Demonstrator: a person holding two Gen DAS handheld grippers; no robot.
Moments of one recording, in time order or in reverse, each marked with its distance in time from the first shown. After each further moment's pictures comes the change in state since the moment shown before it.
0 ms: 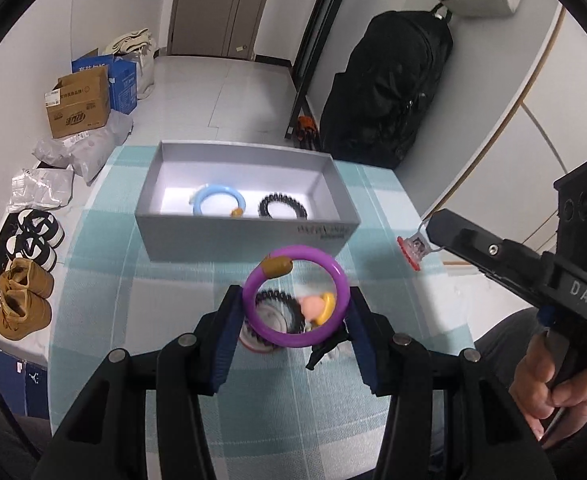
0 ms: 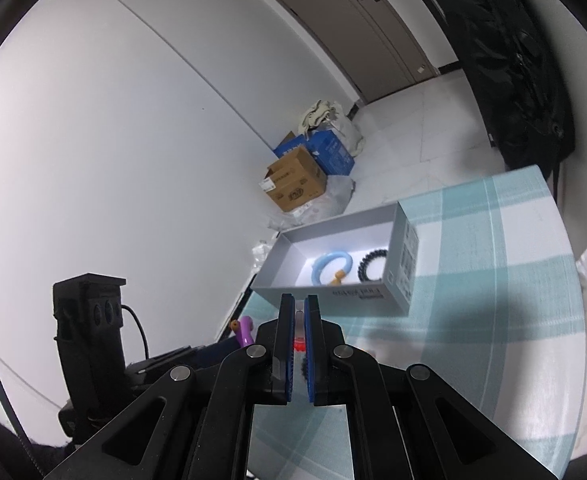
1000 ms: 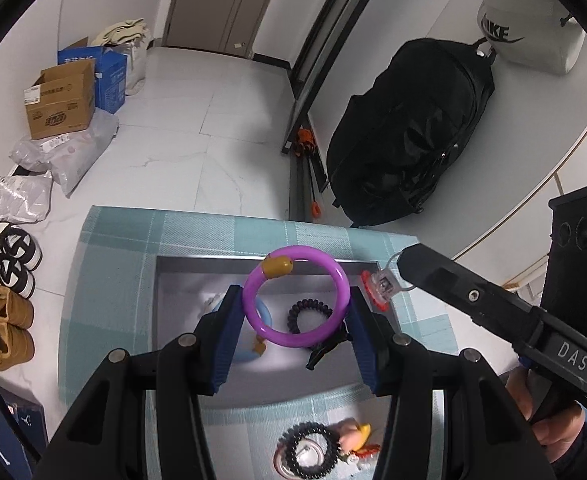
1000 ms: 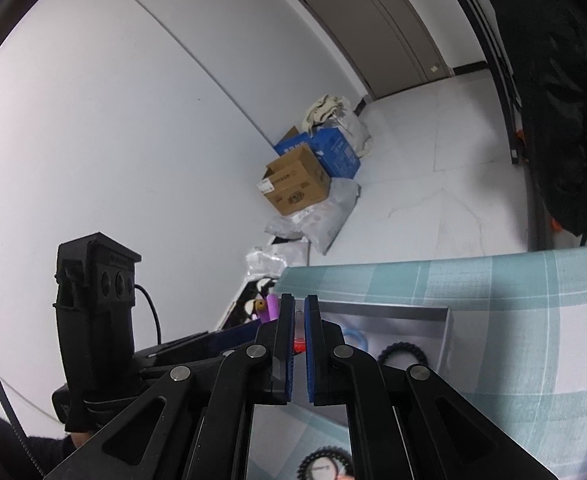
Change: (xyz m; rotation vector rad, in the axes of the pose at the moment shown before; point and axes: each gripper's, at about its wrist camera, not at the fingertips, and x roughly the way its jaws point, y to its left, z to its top) left arm 0.051 0.048 0.081 -0.053 0.017 -0.077; right arm 0.098 -0.001 0.073 -0.043 0.047 -0.020
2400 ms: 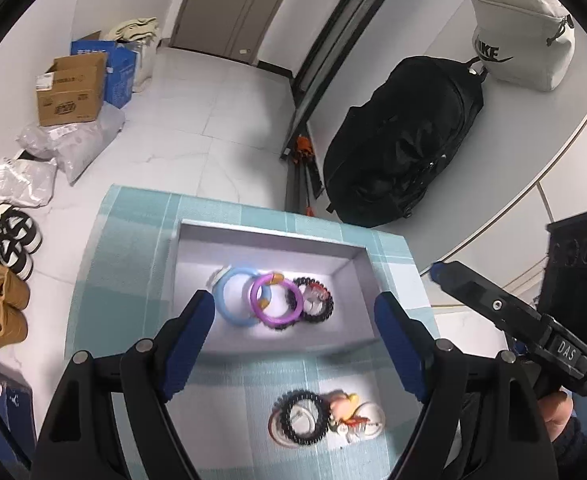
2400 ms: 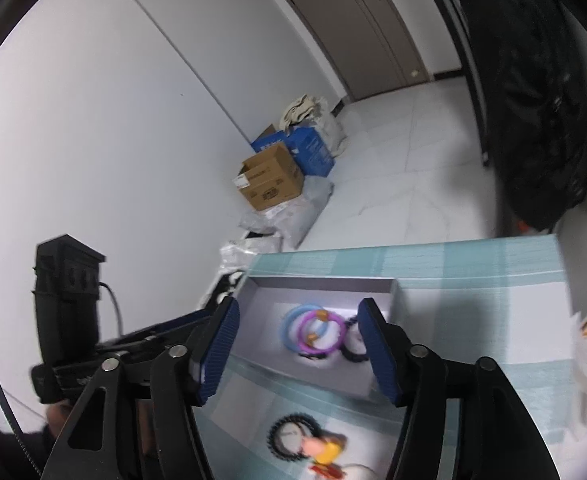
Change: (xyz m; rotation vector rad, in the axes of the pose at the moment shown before) left arm -0.034 0.003 -0.022 -0.059 -0.042 -0.023; right arm -0.041 0.003 -0.017 -0.044 -0.010 -0.125
